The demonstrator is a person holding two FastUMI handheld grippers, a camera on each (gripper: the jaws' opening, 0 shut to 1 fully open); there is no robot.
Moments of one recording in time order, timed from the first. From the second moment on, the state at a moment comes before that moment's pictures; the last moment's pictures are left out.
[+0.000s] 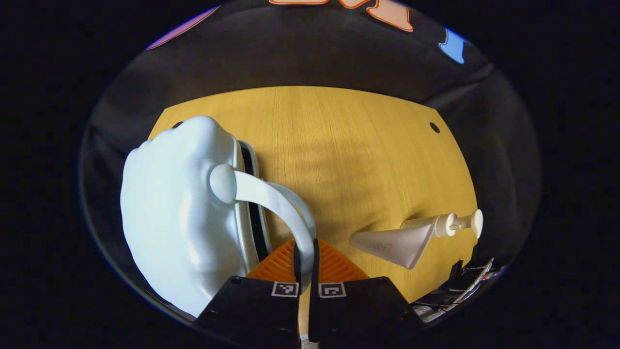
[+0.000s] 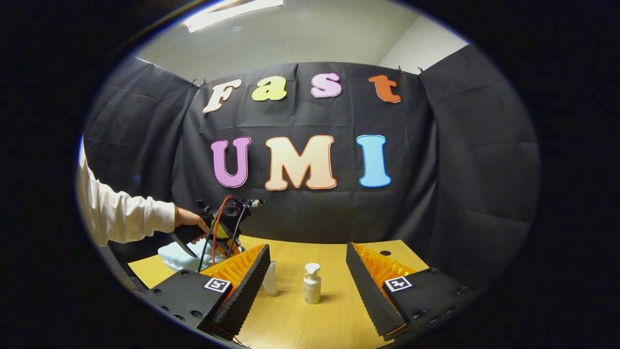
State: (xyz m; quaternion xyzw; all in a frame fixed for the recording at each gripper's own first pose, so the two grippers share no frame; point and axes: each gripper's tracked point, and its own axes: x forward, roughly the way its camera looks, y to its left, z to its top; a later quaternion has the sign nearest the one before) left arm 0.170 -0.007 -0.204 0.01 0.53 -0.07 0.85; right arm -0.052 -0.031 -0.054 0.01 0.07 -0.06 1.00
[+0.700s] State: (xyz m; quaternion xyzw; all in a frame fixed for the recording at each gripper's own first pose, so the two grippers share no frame) left arm 0.118 0.132 -0.014 -0.11 0.33 -0.03 0.94; right arm 0.011 0.013 -0.053 0.00 0.07 -0.01 1.00
